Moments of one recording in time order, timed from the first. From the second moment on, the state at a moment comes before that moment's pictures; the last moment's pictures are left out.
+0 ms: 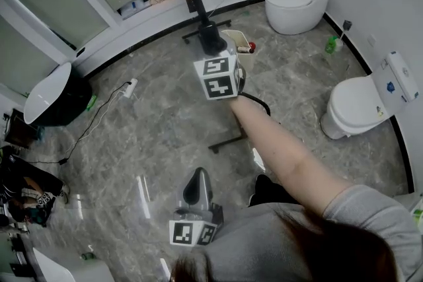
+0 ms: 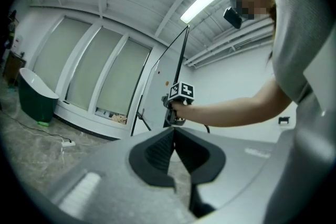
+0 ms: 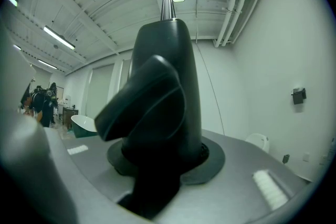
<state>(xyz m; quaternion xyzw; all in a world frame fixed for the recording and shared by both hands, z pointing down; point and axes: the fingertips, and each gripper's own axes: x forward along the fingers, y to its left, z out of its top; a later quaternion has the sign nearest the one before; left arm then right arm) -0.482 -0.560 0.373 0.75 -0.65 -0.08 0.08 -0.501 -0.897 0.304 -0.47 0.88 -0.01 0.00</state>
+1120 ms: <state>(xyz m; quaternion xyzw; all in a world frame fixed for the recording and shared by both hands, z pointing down) -0.451 -0.500 0.376 0.79 -0.60 -0.08 0.07 -0.482 -0.802 0.305 -0.48 0.88 -0.01 0.01</state>
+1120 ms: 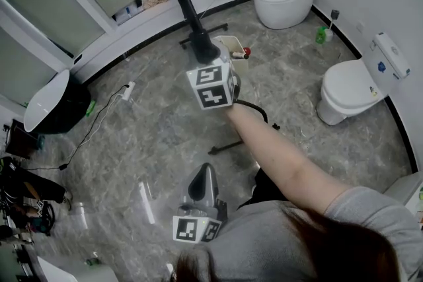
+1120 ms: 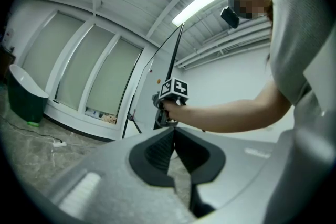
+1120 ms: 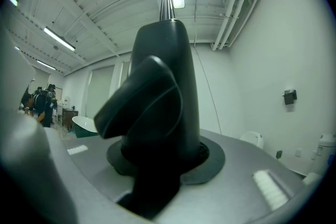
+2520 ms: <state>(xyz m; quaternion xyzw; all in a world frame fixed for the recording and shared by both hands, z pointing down) -0.322 -0.479 0.361 0.82 -0.56 -0.07 0.06 -0.365 -0.665 0.300 -0.43 0.90 -0.01 0.02</state>
